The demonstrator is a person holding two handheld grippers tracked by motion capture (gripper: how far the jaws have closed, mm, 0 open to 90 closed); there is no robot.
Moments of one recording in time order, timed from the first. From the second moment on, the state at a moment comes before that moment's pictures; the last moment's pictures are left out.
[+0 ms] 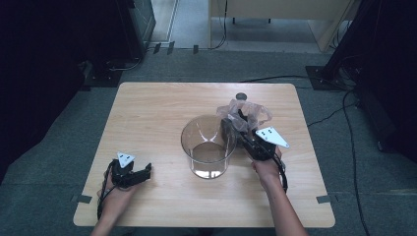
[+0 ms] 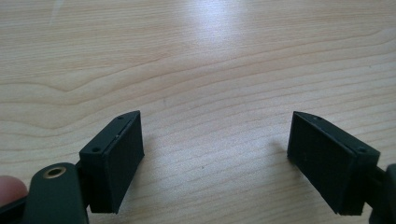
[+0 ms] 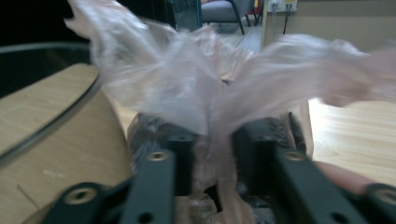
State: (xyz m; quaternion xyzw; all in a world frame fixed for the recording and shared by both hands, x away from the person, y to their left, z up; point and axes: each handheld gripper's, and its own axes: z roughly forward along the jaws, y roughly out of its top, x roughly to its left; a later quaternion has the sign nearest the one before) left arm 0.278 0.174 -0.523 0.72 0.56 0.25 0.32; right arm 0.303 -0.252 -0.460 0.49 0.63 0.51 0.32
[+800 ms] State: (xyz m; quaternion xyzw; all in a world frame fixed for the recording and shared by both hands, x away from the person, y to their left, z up) left arm 0.278 0.174 -0.523 0.72 0.56 0.25 0.32; right arm 0.278 -0.280 -0.477 0.53 0.63 0.51 0.25
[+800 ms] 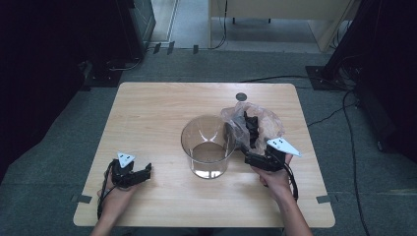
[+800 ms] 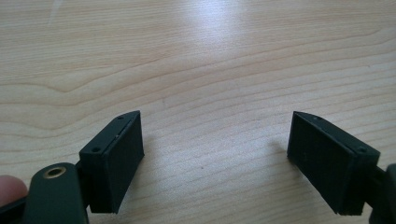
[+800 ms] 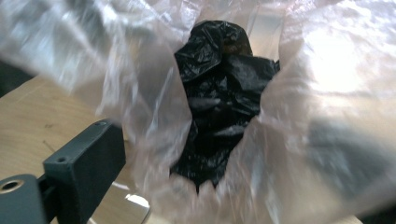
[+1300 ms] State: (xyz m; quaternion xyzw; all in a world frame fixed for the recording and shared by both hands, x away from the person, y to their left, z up) left arm 0.278 0.174 -0.523 0.72 0.56 0.25 0.32; right arm 0.257 -0.299 -0.486 0.52 0.66 0.48 0.25
